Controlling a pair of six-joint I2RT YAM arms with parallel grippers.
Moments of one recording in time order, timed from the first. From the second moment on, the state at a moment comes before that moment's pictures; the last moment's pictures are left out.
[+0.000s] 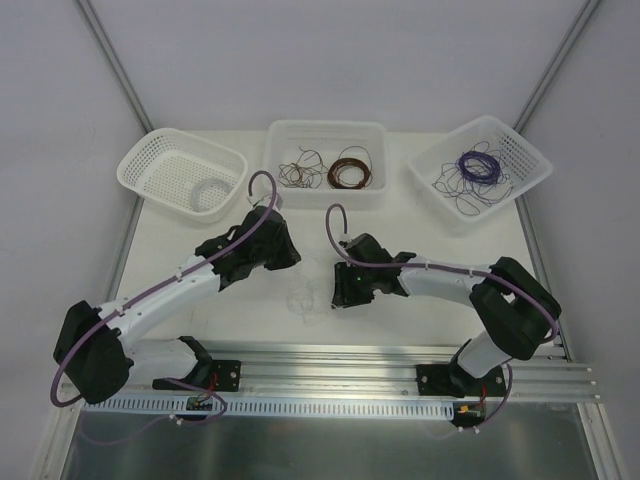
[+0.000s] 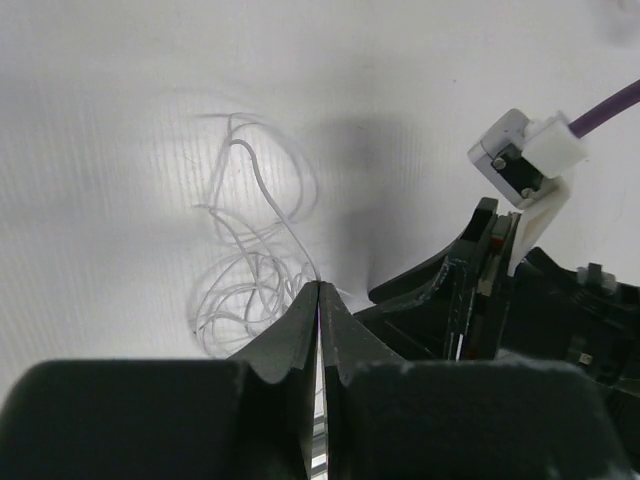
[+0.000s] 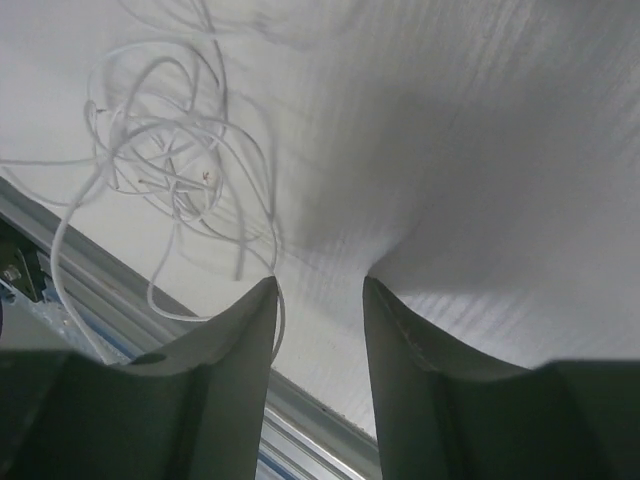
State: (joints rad) left arm -0.72 1.21 0.86 -0.41 -0.08 -0.78; right arm 0.84 1.56 0.77 -0.23 -0.23 0.66
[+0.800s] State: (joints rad) left arm -0.59 1.03 0.85 -0.42 -0.08 -0.78; right arm 0.88 1.47 0.80 -0.28 -0.14 0.58
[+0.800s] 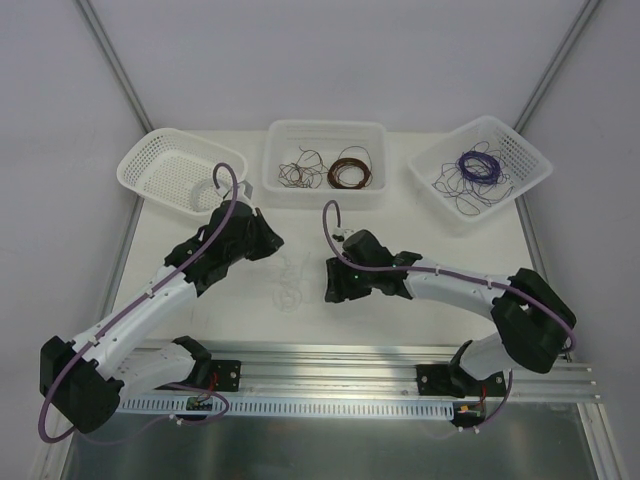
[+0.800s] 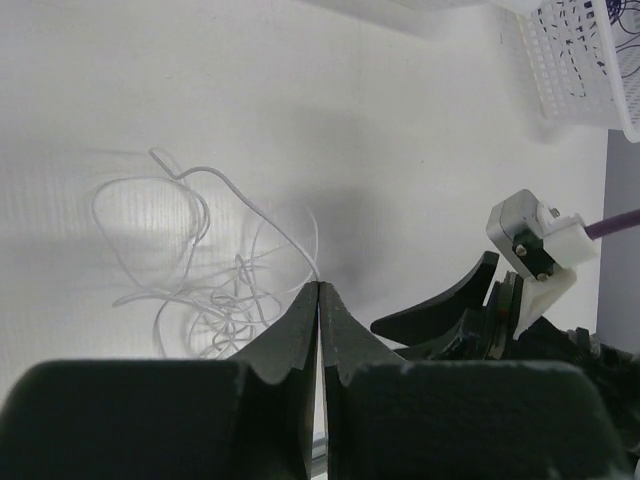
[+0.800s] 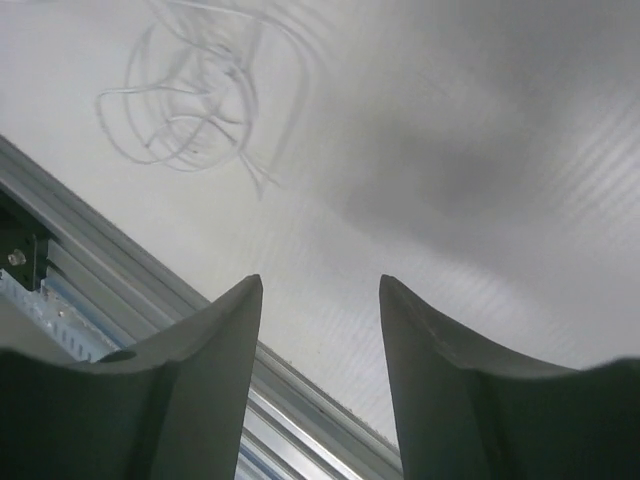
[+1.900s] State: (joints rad) left arm -0.59 0.94 0.76 -0.43 -0.18 -0.90; right arm 1.10 1.88 1.13 -0.20 0.38 0.67
